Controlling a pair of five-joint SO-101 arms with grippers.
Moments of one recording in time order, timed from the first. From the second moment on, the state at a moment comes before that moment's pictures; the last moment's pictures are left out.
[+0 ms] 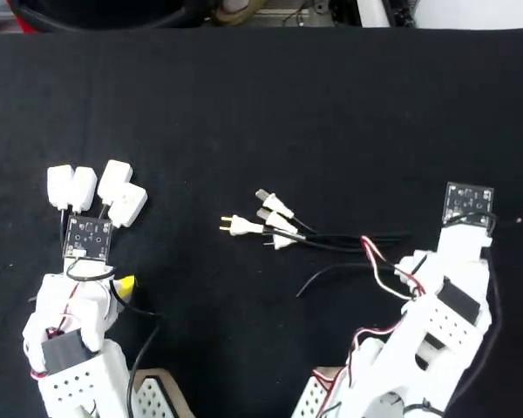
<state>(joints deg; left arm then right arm) -28.0 -104.0 94.7 67.1 -29.4 40.4 -51.4 75.5 37.2 28.7</state>
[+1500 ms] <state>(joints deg) -28.0 -104.0 94.7 67.1 -29.4 39.9 -52.6 85.0 25.6 28.3</state>
